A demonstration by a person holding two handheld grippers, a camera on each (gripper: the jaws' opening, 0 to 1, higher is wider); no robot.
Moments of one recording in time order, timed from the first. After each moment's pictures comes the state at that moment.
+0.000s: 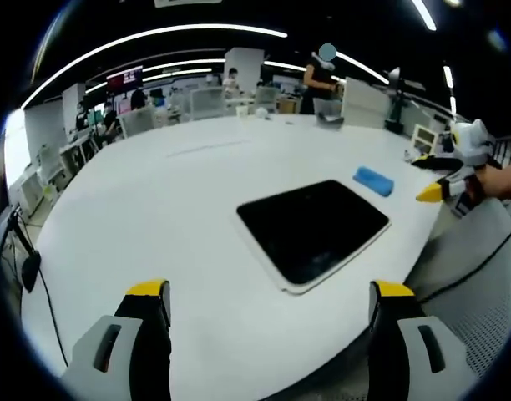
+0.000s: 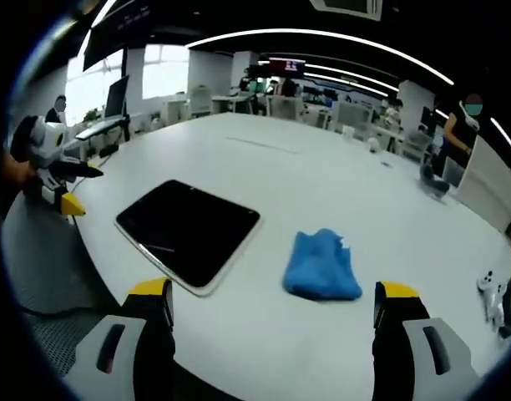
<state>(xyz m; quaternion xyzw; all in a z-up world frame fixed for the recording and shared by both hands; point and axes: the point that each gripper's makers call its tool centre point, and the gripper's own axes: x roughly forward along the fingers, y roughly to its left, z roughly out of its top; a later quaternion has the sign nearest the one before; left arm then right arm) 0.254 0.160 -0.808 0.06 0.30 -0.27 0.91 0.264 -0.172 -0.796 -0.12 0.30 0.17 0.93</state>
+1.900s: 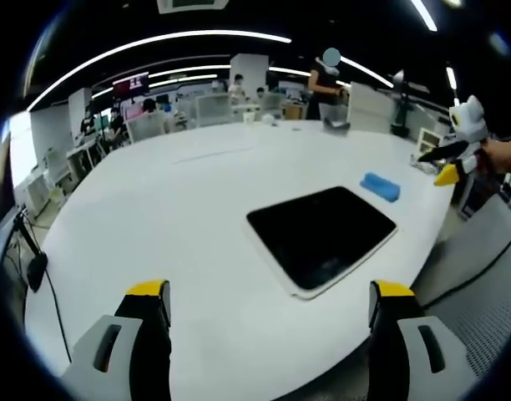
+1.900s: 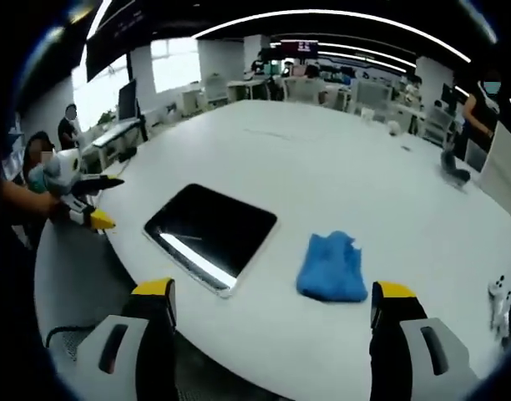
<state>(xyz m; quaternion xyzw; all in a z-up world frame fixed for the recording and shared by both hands) 0.260 0.169 -0.803 0.06 0.29 -0.25 0.92 0.270 -0.167 -0.752 -0.07 0.37 0.23 0.90</state>
